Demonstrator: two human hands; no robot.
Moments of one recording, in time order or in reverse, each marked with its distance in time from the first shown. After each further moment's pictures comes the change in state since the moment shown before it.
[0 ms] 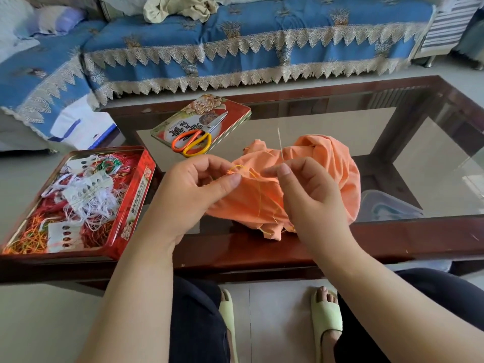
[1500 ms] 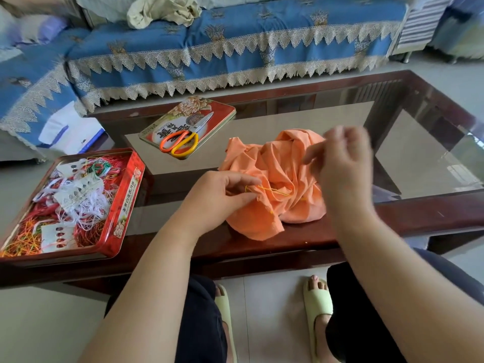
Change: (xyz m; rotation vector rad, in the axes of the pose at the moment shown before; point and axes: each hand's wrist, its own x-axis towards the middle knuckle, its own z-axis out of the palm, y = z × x) left_hand -0.003 -0.001 0.041 0.354 -0.252 -0.016; right_hand 0.010 -0.018 -0.043 0.044 0.429 0.025
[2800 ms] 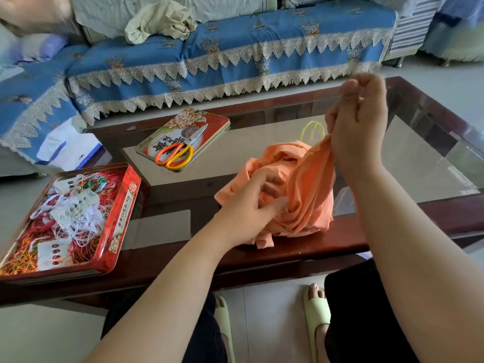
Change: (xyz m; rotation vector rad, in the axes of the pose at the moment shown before) left_hand 0.020 0.028 0.042 -0.076 -0.168 0.066; right_hand 0.094 0.003 -0.014 -0.088 0.070 -0.506
